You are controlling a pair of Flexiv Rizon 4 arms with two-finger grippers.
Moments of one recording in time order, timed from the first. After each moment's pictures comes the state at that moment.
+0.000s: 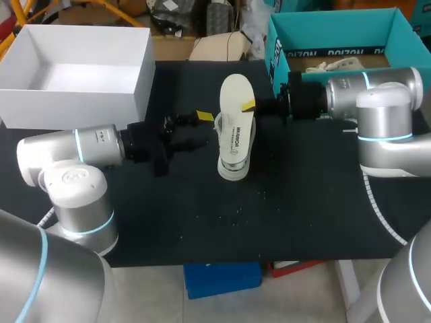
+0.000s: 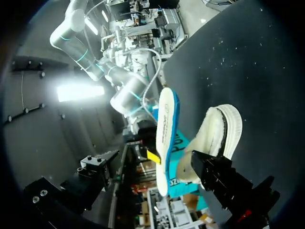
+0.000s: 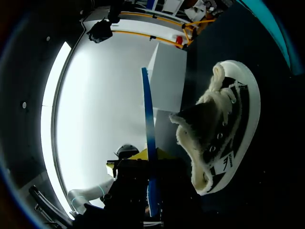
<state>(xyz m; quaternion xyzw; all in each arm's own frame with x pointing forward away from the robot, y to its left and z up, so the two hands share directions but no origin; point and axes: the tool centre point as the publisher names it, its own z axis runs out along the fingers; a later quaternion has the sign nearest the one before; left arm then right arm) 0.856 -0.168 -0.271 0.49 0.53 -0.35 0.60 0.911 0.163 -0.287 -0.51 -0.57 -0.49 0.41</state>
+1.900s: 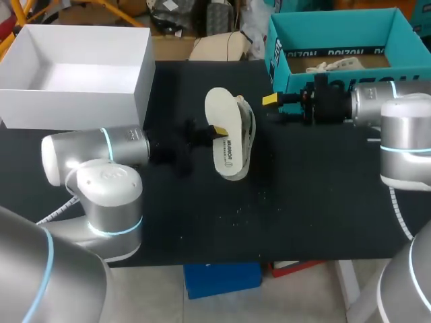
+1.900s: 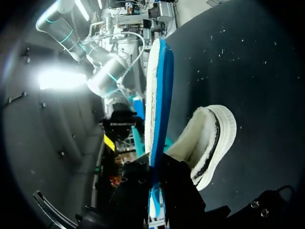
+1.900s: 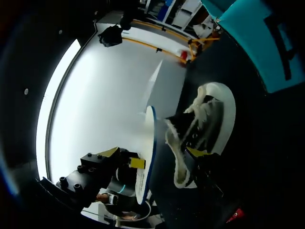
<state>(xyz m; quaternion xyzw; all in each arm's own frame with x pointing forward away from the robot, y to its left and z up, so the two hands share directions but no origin) 0.869 -0.197 -0.305 0.48 0.62 -0.29 0.55 0.906 0.103 -0.287 -0.50 -0.59 -0.54 0.33</state>
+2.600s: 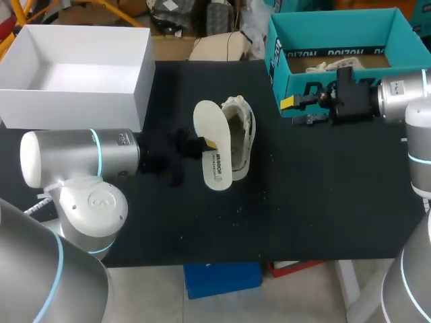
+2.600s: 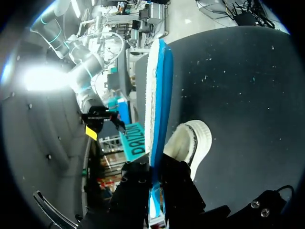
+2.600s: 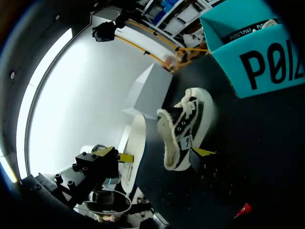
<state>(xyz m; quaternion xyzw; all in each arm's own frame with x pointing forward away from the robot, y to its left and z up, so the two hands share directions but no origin) 0.831 -0.174 -0.302 0.50 0.66 -0.25 0.50 0.871 0.066 -0.263 -0.54 -0.64 -0.50 0.24</state>
